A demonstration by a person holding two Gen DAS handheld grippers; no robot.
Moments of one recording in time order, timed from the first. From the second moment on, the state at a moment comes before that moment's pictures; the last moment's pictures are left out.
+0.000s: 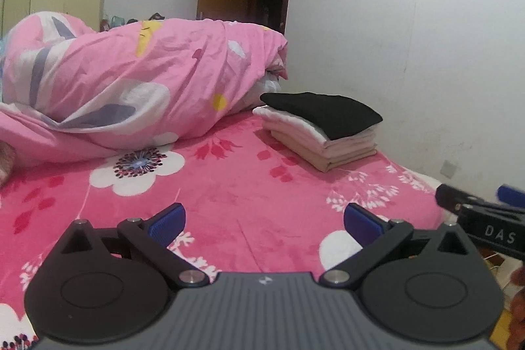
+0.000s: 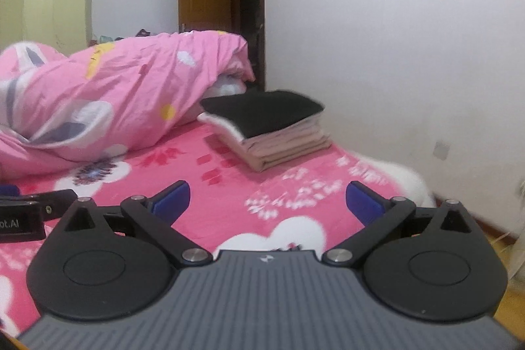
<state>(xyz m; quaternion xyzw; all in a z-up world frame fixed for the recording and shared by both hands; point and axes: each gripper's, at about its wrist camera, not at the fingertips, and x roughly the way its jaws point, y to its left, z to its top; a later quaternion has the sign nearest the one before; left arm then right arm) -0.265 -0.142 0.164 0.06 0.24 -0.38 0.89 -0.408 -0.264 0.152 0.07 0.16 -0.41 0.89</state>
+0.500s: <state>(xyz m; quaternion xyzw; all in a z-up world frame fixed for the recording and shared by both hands) -0.284 -0.152 0.167 0.08 0.24 -0.35 0.90 -0.422 -0.258 0.161 0.06 0.16 -0.41 0.90</state>
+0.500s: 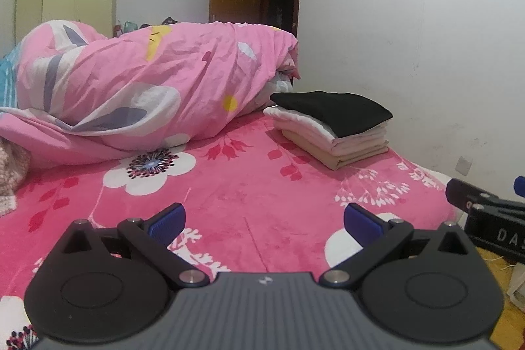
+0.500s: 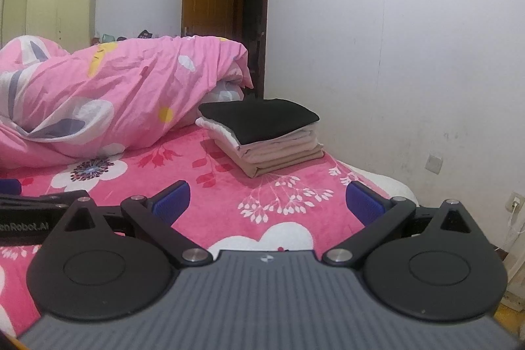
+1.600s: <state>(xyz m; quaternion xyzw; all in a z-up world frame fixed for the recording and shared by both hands) -0.303 -0.165 0.159 0.09 0.24 -0.37 0.89 -0.438 -0.269 0.158 0.08 0.16 -0.43 0.88</state>
